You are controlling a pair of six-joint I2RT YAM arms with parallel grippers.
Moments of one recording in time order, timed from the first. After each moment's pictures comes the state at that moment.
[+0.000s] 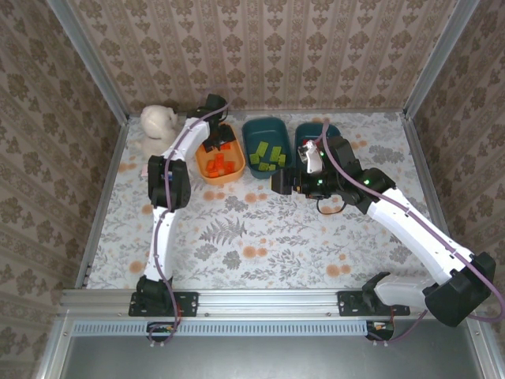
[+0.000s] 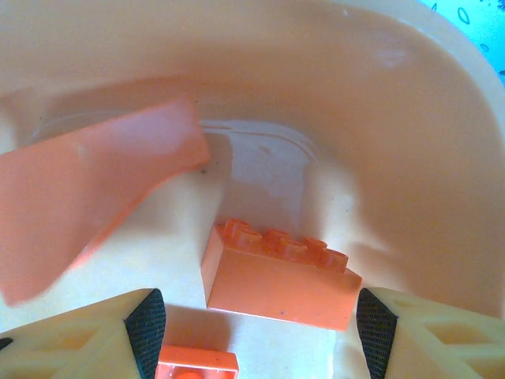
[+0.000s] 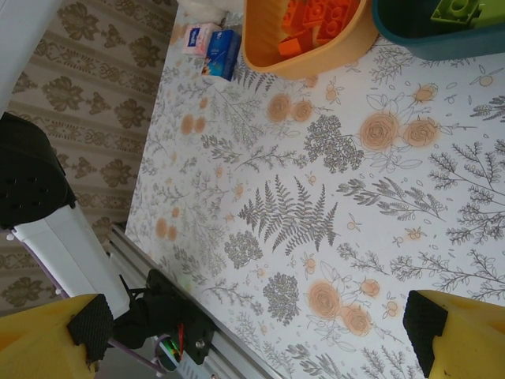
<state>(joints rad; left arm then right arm) -0.33 2.49 2.31 -0.94 -0.02 -0.65 0.53 1.23 1.18 -0.66 -0.42 0.63</state>
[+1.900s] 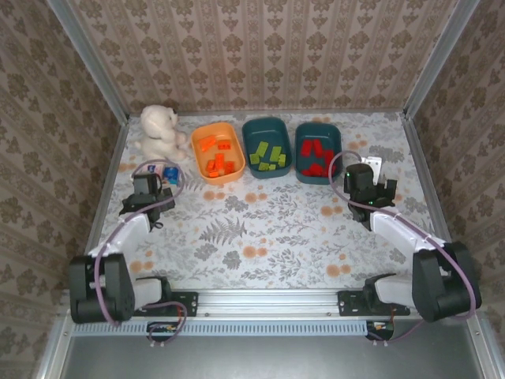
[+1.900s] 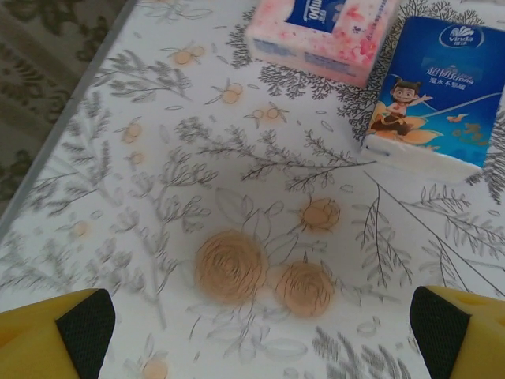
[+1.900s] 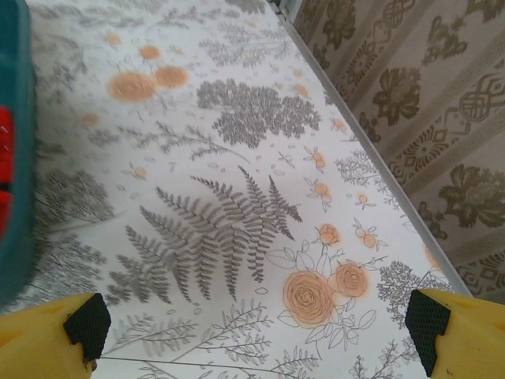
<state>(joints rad) 0.00 1.25 0.58 -0.17 -0.31 -0.16 0.17 1.27 0.59 -0.01 0.68 0.13</state>
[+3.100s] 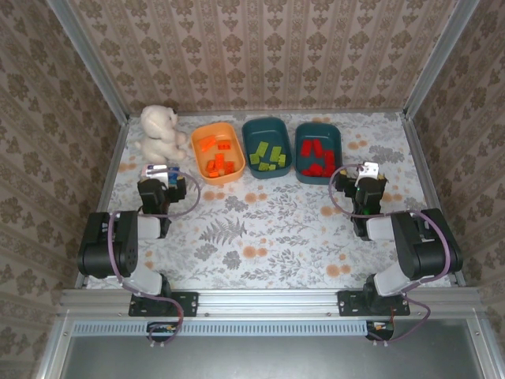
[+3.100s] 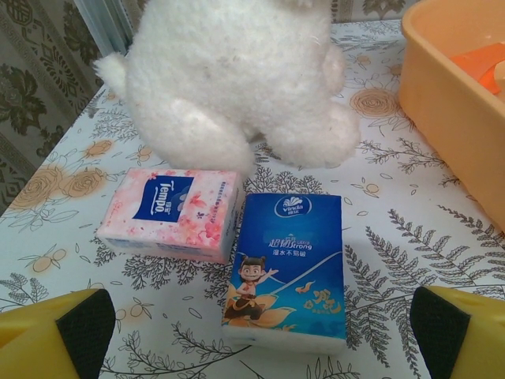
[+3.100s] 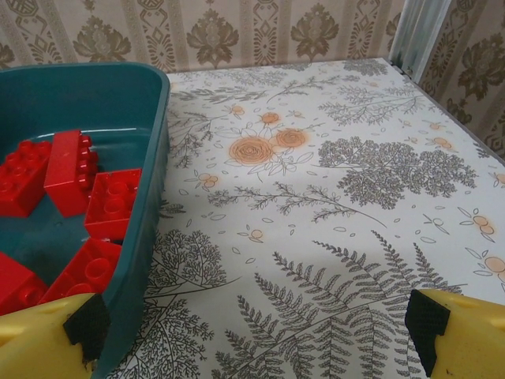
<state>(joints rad) -0.03 1.55 0.39 0.78 -0.11 0.06 0.05 1.53 0.37 0.83 0.30 0.08</state>
